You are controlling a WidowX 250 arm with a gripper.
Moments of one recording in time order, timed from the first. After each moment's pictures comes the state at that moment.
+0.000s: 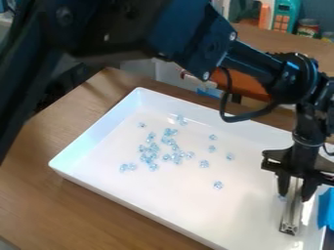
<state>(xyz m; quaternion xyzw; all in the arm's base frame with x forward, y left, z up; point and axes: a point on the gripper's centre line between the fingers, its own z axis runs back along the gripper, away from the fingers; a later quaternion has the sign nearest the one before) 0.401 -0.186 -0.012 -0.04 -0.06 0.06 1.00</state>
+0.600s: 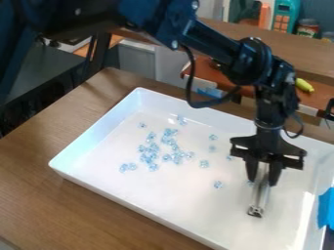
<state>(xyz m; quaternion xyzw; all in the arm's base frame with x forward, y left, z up) 0.409 -0.121 -0.013 -0.04 -0.04 0.08 1.00</state>
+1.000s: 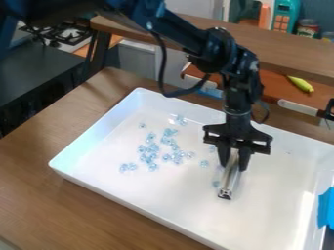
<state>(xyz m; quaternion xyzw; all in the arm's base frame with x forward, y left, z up) 0.415 -0.069 -0.016 -0.03 -0.04 0.09 0.99</state>
